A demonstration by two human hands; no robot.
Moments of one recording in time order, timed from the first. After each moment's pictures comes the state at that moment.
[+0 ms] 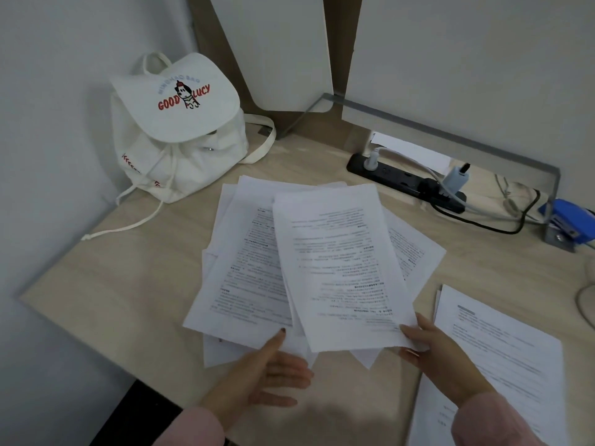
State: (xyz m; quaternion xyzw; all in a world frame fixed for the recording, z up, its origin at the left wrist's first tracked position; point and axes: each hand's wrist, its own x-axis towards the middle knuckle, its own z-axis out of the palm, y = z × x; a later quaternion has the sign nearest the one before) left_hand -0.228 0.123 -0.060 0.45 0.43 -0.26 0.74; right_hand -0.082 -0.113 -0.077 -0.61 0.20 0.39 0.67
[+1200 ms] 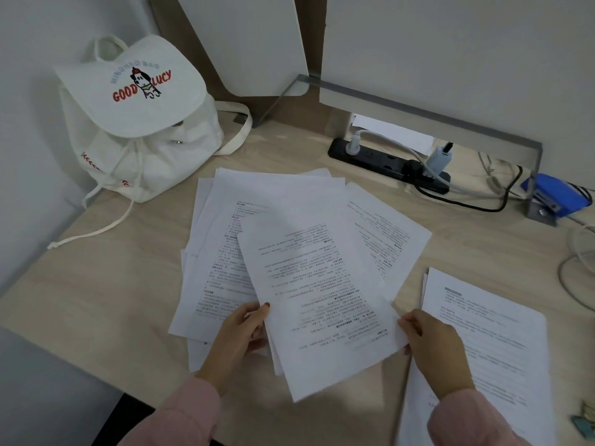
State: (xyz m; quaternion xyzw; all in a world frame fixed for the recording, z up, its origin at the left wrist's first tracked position) left_hand -0.200 0.140 -0.093 0.57 0.41 -0.09 0.71; right_hand -0.097 -0.117 -0.072 -0.95 0.00 0.19 0.26
